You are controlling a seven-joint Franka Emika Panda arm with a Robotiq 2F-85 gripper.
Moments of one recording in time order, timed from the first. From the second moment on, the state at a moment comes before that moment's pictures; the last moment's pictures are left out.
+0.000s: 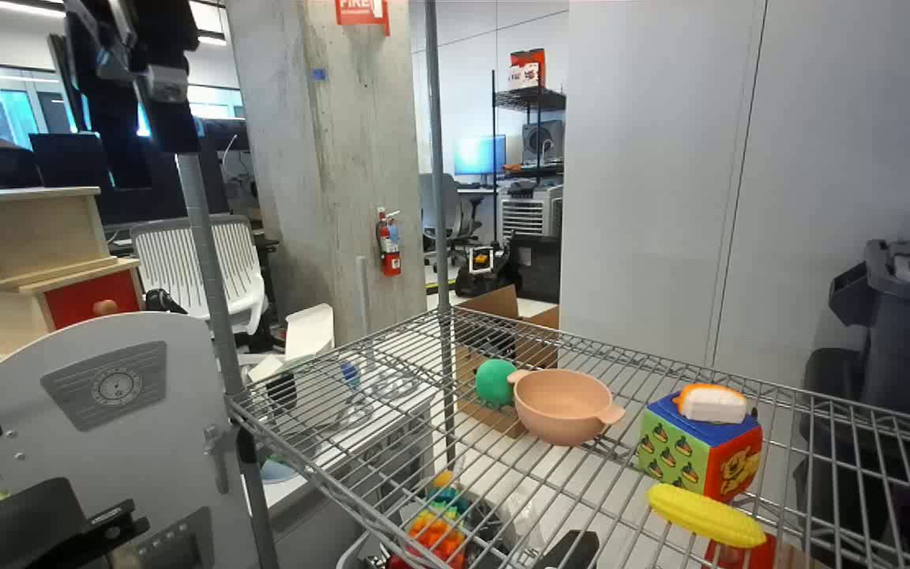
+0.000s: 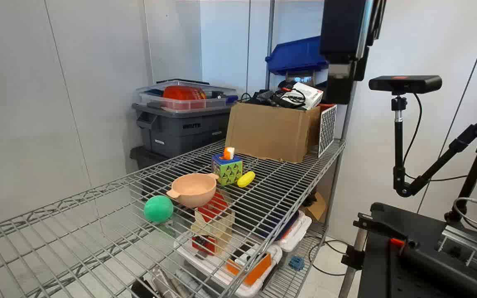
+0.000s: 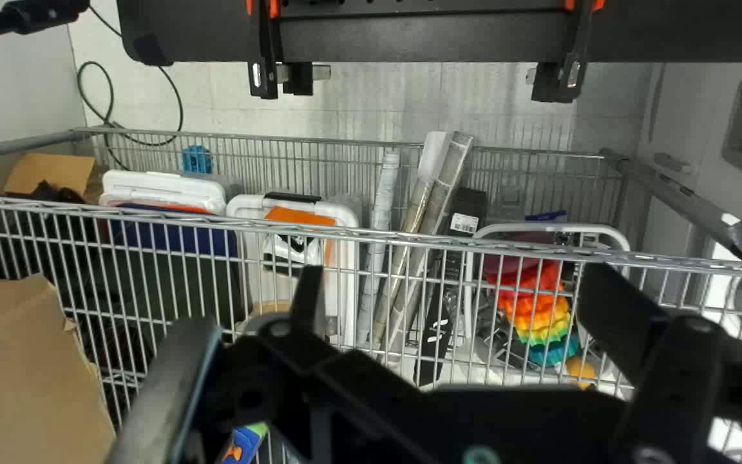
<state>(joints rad) 0.00 -0.37 0.24 -2.50 -0.15 2.10 0.26</state>
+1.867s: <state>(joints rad) -0.03 -0.08 0.06 -2.10 0.08 2.14 0.34</state>
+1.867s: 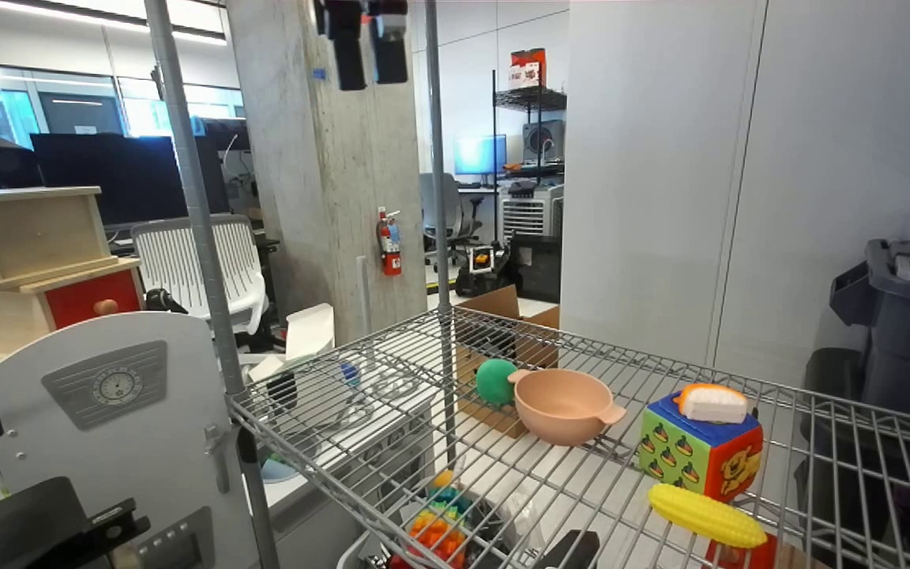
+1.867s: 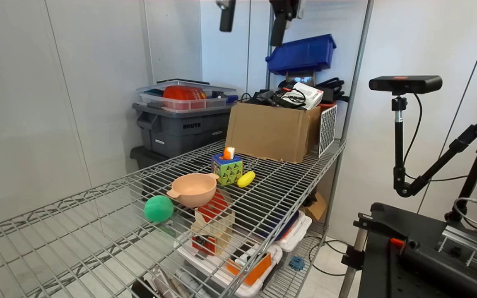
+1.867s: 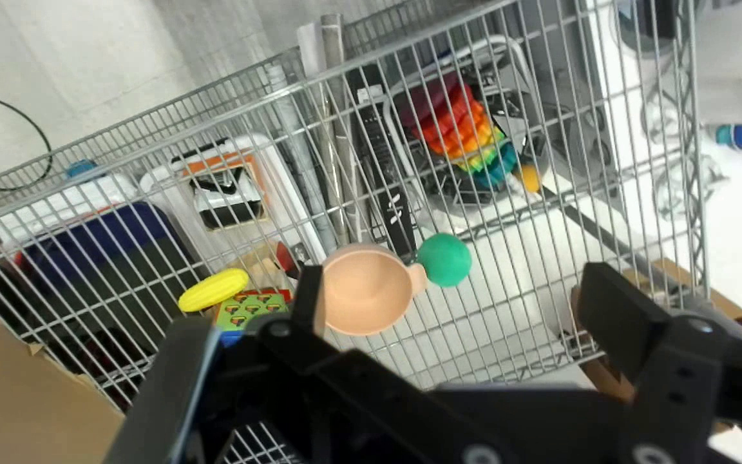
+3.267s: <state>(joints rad) -0.15 0.84 -0.15 -1.08 0.23 2.08 1.12</state>
